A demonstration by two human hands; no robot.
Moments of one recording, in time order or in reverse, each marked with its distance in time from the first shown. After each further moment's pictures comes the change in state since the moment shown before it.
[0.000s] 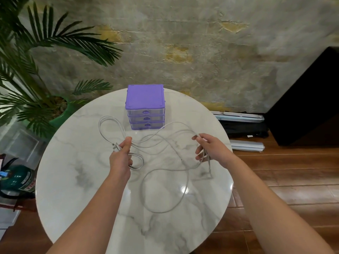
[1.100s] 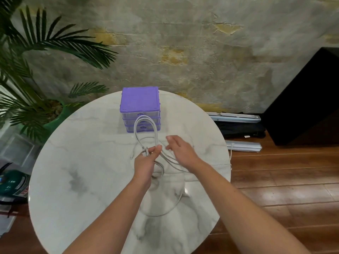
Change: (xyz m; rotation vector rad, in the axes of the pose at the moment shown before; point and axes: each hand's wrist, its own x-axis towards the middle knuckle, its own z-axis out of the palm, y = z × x) left_hand -0.061 -0.022 0.061 0.329 -0.146 -0.024; right_hand 0.005 -0.011 0.073 -0.298 0.063 -0.167
